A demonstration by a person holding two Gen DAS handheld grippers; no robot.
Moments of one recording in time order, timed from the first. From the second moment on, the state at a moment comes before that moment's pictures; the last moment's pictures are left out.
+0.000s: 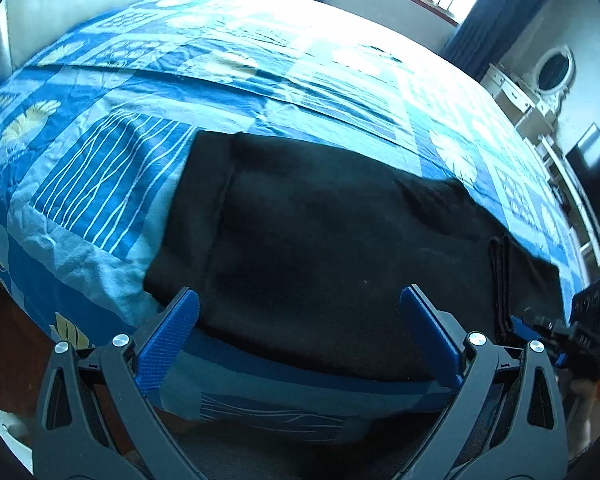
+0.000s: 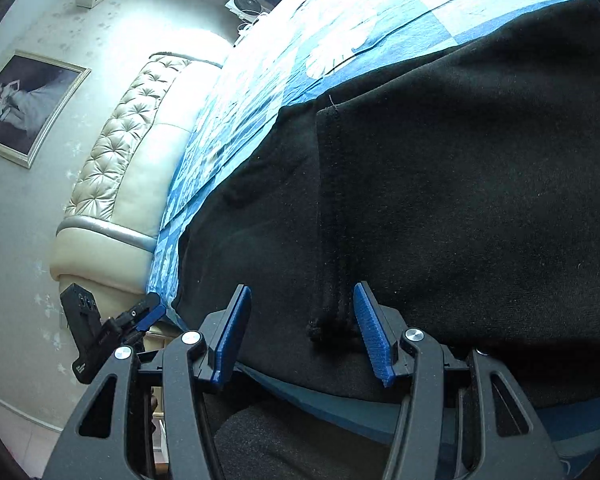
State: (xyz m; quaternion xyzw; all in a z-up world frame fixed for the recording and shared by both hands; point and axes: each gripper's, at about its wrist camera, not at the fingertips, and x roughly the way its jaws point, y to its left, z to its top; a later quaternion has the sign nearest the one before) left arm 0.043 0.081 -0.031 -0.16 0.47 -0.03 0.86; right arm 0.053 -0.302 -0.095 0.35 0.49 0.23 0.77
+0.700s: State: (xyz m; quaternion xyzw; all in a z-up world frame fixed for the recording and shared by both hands) left arm 0.136 0.184 -0.075 -0.35 0.45 -0.18 0.80; right arm 0.056 -0.297 -0.095 0.34 0.48 0.24 0.78
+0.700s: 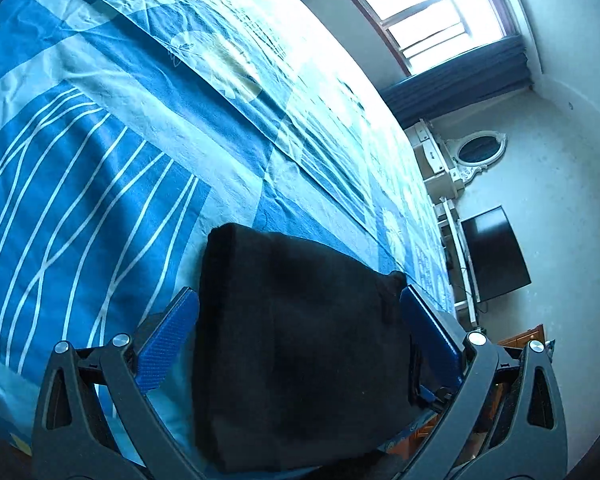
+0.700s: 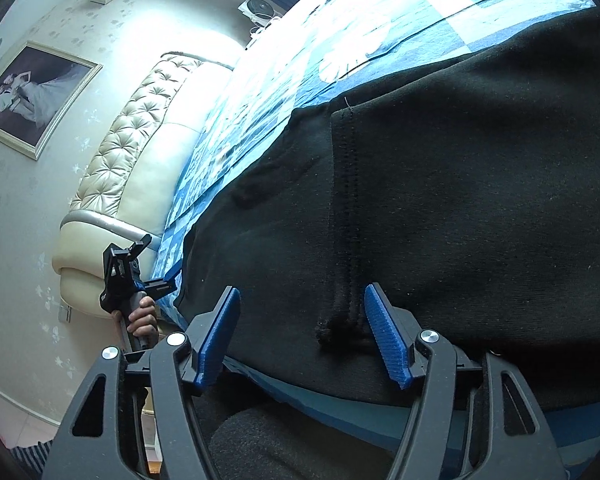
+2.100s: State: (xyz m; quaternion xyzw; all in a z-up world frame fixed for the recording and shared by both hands) left arm 0.109 -0.032 0.085 -0.17 0.47 -0.23 0.84; right arm 0.040 -0.374 -0.043 0.39 0.42 0.11 0.81
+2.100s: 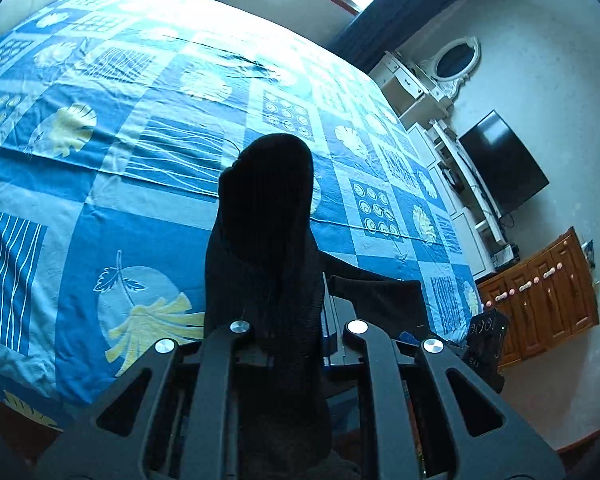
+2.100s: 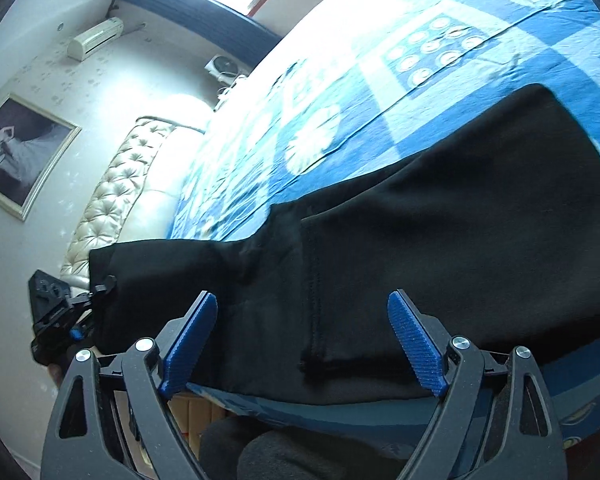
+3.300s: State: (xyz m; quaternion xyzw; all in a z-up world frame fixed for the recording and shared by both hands) left arm 0.075 -0.358 -0.038 0.21 0.46 -0.11 0.86; right arm -0.044 -0.532 -0.073 0.47 0.34 -0.04 0.82
